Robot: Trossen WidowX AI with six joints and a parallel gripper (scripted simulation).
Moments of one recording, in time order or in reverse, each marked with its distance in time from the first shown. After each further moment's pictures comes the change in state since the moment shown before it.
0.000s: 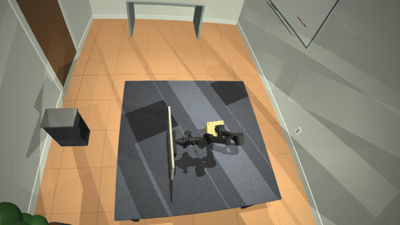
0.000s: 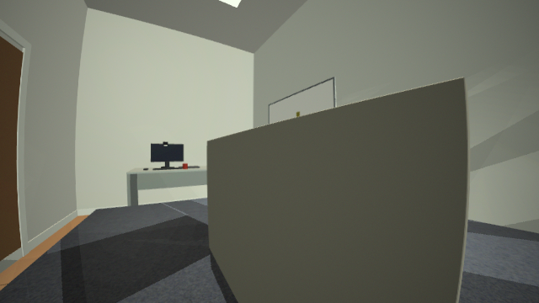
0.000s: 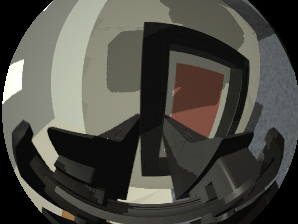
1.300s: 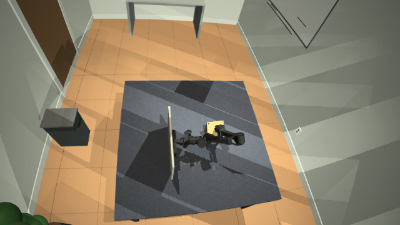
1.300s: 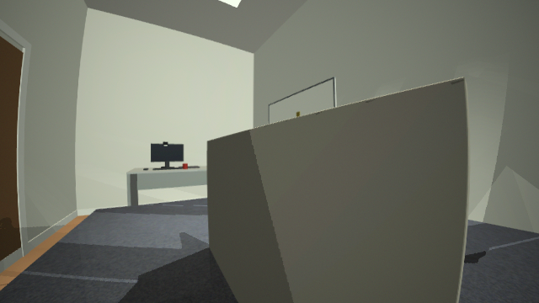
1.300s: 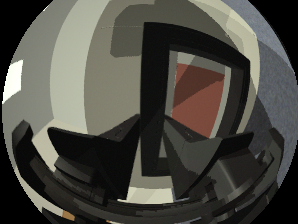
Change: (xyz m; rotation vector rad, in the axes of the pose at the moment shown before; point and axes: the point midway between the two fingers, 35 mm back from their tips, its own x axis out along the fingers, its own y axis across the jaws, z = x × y) arm 0.000 0.006 0.001 -0.001 0.002 -0.012
